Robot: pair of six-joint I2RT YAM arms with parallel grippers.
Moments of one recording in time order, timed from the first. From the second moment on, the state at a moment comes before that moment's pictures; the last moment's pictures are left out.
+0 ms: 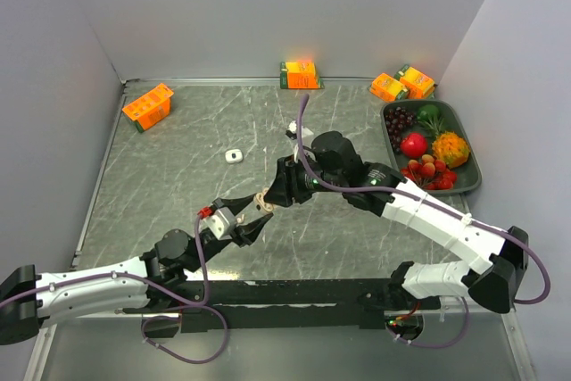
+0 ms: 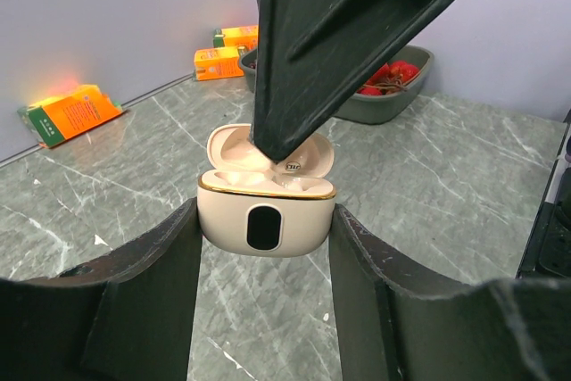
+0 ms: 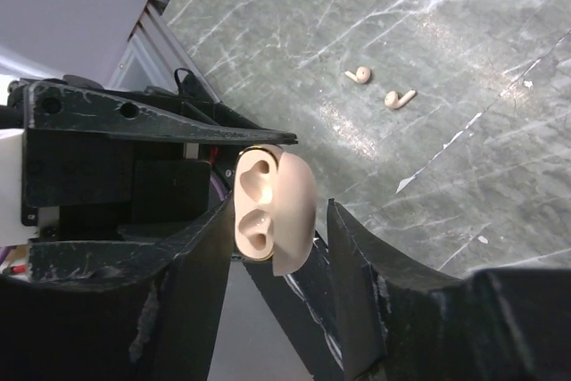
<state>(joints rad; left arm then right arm) -1.19 0.63 0.19 0.69 -0.29 0.12 0.89 1.22 1.15 -0.44 -0.29 0.55</state>
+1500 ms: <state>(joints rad) -1.19 0.53 0.30 0.44 -0.12 -0.03 0.96 1.09 1.19 -0.53 -0.14 0.14</state>
